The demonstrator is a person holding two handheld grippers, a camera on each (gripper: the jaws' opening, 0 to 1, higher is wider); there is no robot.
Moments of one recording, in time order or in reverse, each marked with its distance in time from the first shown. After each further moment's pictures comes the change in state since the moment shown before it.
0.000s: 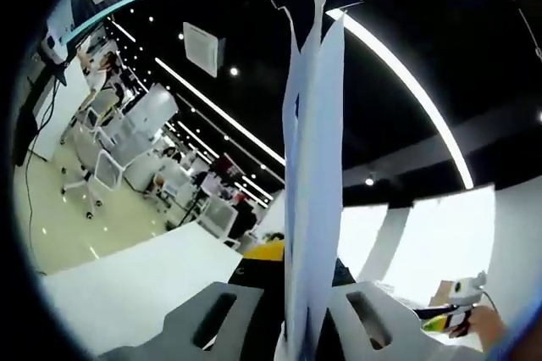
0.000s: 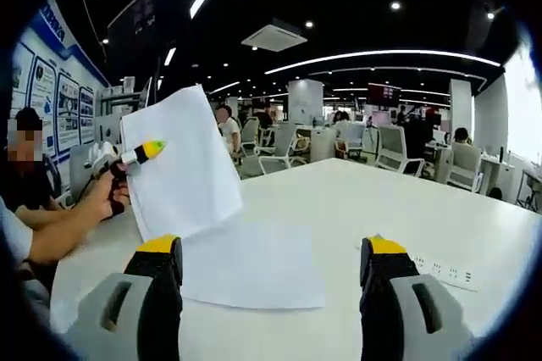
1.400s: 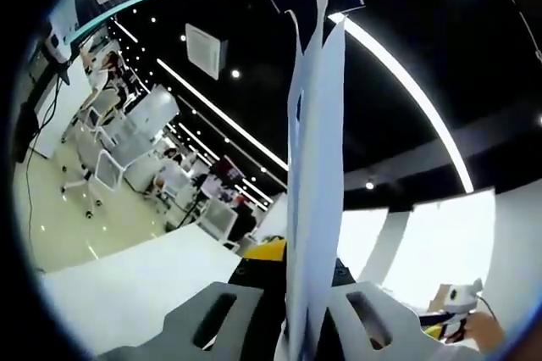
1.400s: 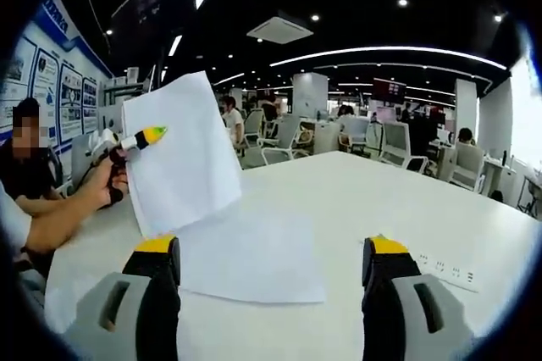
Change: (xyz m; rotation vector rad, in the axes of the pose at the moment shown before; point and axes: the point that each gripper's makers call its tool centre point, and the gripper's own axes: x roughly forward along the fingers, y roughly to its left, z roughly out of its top) left arm -0.003 0.001 0.002 -0.010 -0.017 0.001; right arm 0.008 0.001 -0.013 -0.034 0.042 0.010
